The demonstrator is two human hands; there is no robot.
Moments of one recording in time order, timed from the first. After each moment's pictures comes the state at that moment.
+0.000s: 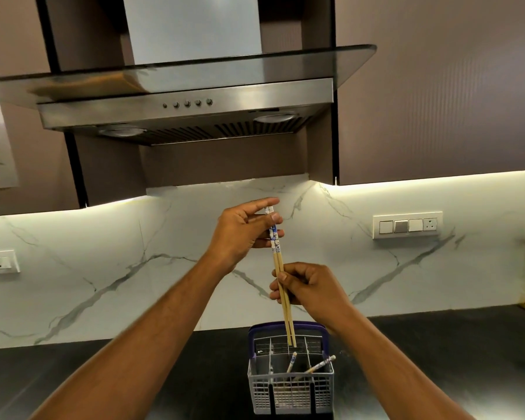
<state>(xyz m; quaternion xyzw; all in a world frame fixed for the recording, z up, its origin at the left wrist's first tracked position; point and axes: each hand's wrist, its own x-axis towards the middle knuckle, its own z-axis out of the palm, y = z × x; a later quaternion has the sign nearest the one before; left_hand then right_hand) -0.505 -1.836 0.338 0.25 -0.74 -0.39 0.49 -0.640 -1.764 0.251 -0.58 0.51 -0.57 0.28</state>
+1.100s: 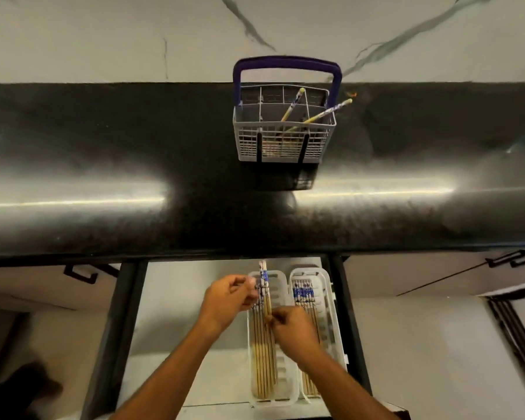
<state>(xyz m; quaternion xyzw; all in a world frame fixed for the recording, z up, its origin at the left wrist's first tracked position) -0.401 -1.686 -0.147 0.58 -0.53 -0.59 0.17 -0.535 -1.597 -0.172 -0.35 0.76 -0.19 0.51</state>
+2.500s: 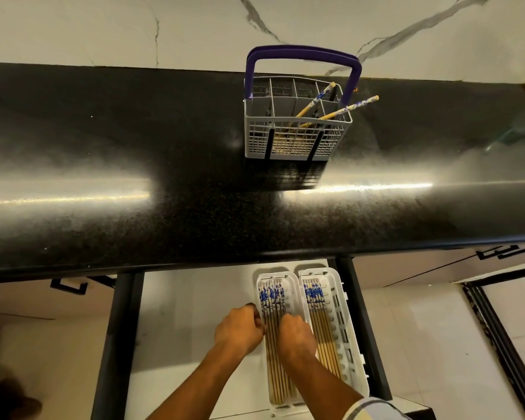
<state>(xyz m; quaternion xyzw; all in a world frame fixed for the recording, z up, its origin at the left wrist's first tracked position) -0.391 -1.684 -0.214 0.55 -0.72 -0.39 -0.13 -0.491 -1.622 -0.211 -0.39 0.86 0.08 0.31</state>
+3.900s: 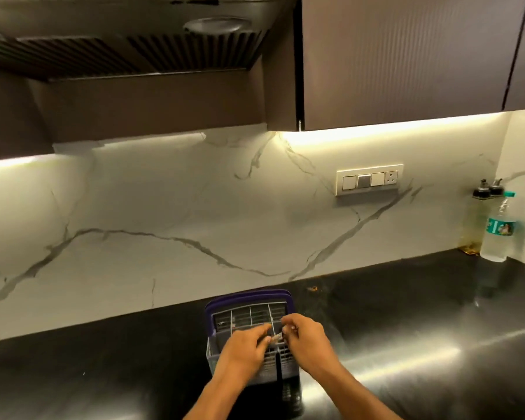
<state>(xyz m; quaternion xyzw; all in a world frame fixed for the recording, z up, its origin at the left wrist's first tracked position) -0.567 -1.894 0.052 0.40 -0.87 -0.24 0.15 -0.707 -1.821 0.044 -0.46 0.75 -0.43 0.22</state>
